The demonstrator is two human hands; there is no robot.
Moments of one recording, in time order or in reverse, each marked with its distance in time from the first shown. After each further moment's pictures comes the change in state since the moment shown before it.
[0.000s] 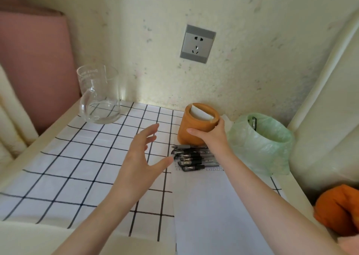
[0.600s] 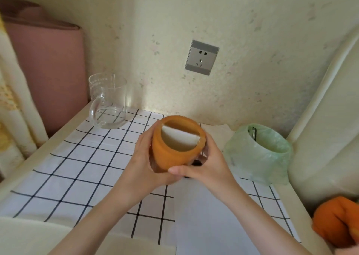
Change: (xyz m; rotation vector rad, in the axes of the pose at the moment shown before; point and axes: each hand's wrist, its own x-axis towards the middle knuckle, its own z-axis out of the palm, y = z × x) left_hand 0.001 0.007 -0.014 -0.093 -0.120 0.096; right_hand -0.109 -0.058 0.000 0.012 -0.346 -0.210
